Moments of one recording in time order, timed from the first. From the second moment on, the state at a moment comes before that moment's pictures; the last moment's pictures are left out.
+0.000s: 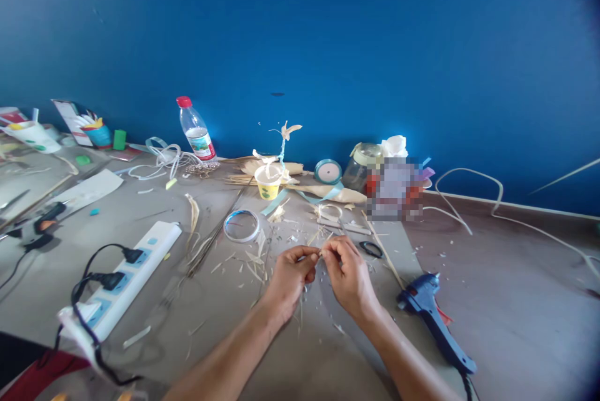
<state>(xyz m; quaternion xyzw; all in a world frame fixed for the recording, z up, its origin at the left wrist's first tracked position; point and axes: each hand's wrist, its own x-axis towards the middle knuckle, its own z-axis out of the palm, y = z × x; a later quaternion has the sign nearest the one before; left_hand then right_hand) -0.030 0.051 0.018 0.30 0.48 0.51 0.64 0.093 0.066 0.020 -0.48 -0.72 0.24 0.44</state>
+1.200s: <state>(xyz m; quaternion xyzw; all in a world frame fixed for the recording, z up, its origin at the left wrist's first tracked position) -0.036 0.059 0.016 0.24 0.46 0.54 0.66 0.235 0.158 0.034 -0.69 -0.69 -0.03 0.21</state>
